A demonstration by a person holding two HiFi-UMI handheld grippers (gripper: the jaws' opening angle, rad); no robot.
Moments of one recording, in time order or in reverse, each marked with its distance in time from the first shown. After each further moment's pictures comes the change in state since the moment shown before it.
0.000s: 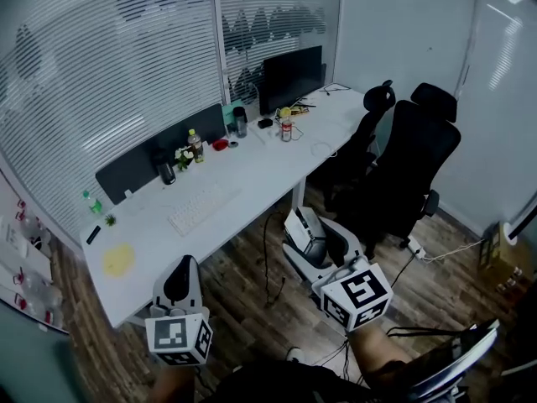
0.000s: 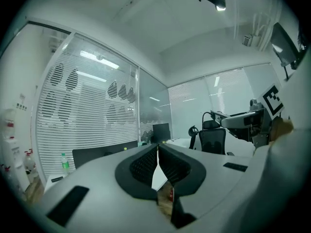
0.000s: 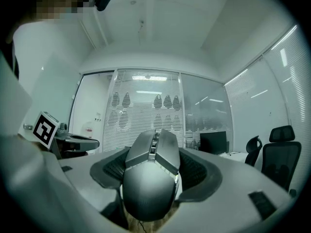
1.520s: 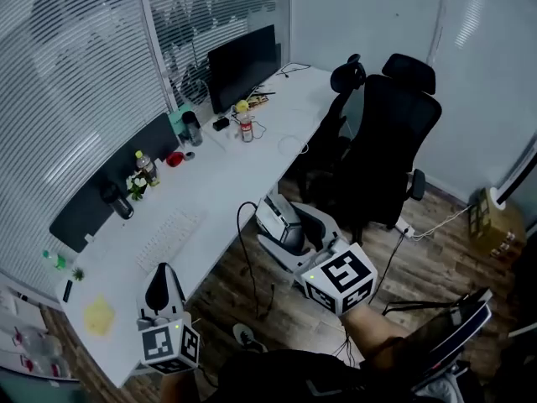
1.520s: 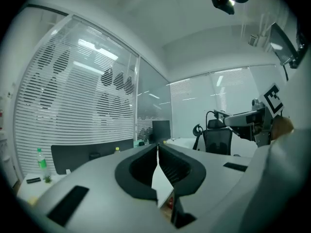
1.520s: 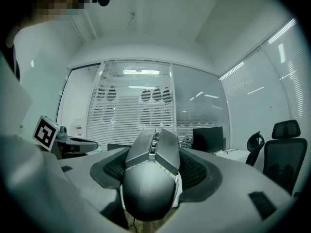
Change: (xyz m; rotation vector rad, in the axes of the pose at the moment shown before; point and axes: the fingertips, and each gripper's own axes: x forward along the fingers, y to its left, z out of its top) left arm 0.186 0.021 -0.026 -0.037 0.016 -0.022; right arm 0.128 -0.126 -0.029 0.019 0.036 -0.039
